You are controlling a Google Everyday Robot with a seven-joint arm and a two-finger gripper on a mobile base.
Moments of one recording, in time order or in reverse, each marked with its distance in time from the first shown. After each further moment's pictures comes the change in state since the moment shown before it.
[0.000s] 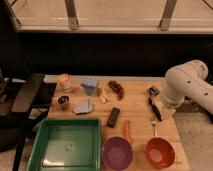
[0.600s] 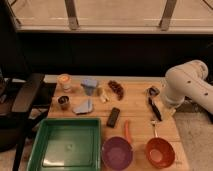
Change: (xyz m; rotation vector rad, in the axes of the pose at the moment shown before) arm 0.000 0.000 0.000 0.000 0.000 0.000
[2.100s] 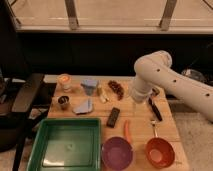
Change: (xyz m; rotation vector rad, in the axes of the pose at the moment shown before) arm -0.154 -0.006 -0.023 -0.043 -0.196 -0.379
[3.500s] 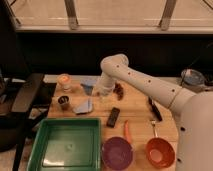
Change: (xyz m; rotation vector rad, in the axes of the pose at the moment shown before) arm -0.112 -0.130 0.114 -0.007 -0.202 -0.166
